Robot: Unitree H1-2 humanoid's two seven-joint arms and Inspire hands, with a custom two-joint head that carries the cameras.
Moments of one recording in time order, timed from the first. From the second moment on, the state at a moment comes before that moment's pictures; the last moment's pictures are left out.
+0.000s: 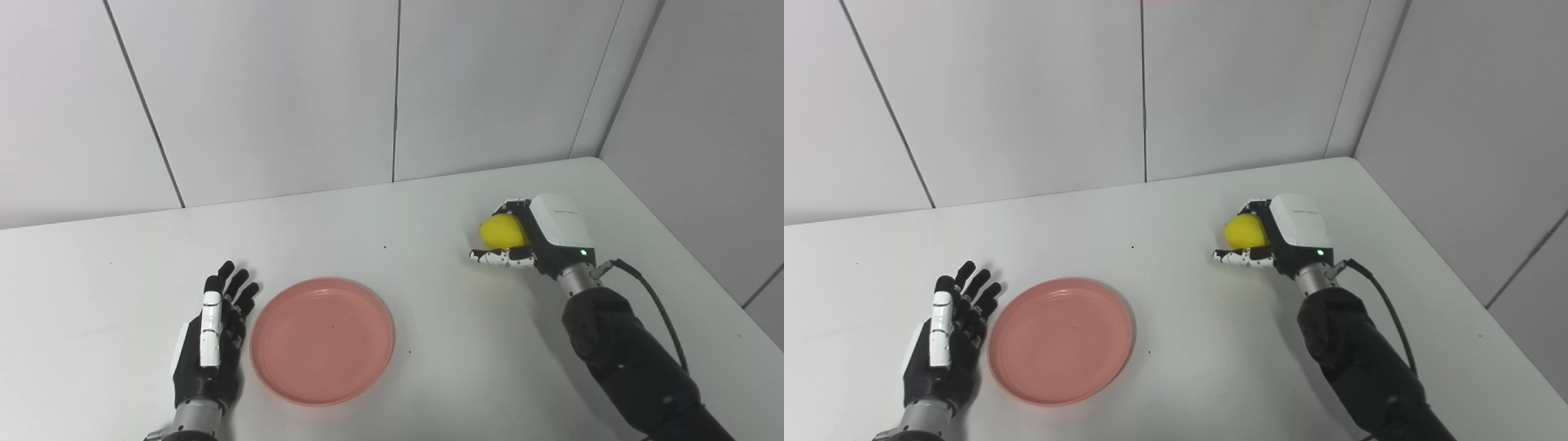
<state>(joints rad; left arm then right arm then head) -0.13 -0.08 -0.03 -0.08 -0.19 0.29 -0.04 -0.29 -0.50 0.17 0.09 -0.74 0.15 -0.17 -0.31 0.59</state>
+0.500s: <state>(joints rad) -0.13 -0.08 -0.04 -0.08 -0.19 0.29 -0.04 -0.32 -0.47 0.19 0.00 -0.76 0.15 -0.11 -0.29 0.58</state>
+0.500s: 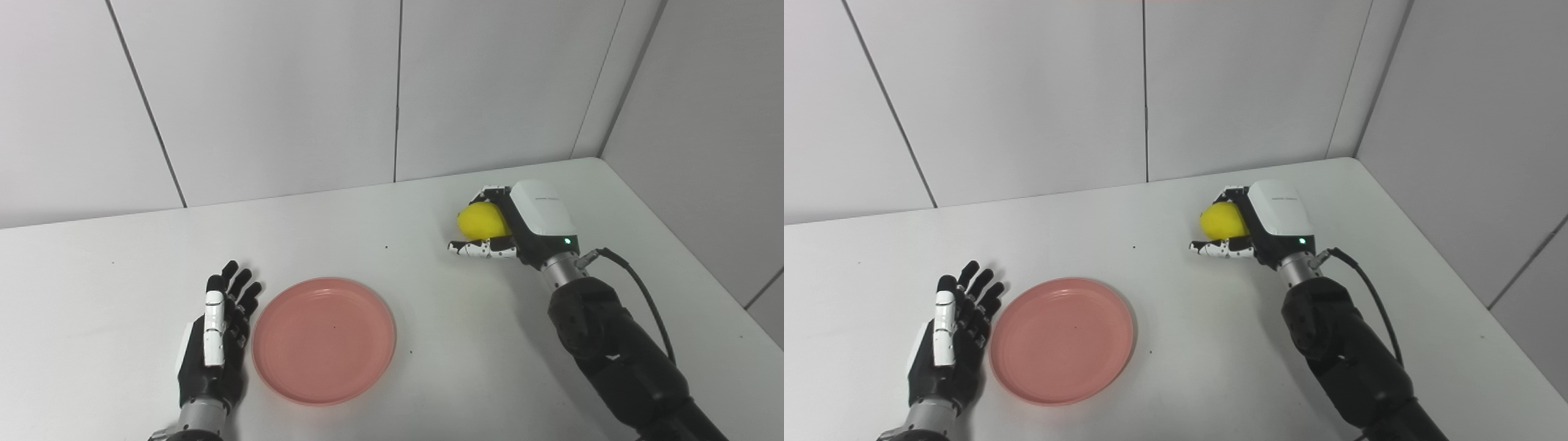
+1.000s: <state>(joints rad) -0.13 -0.10 -0.06 -0.08 -0.17 0.29 -0.01 -0.33 -0.39 0.26 -0.07 -0.79 0.11 -0.05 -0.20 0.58</state>
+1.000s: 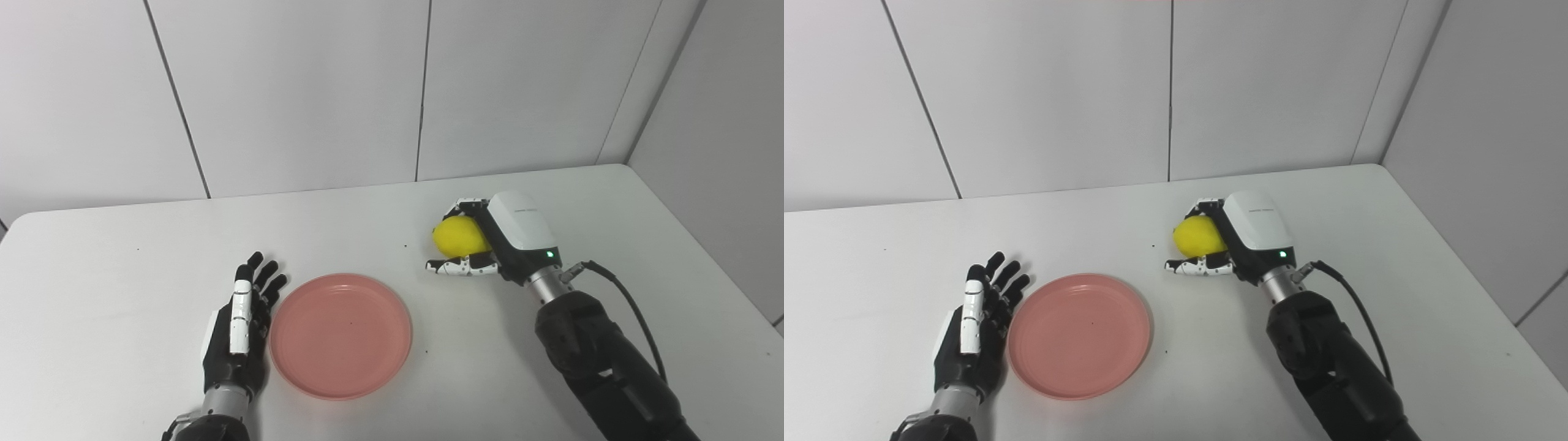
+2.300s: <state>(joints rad) -0.13 -0.14 -0.08 -0.07 -0.12 0.29 0.02 -0.38 -0.28 0.38 -0.10 -0.83 0.04 0.04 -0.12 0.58</state>
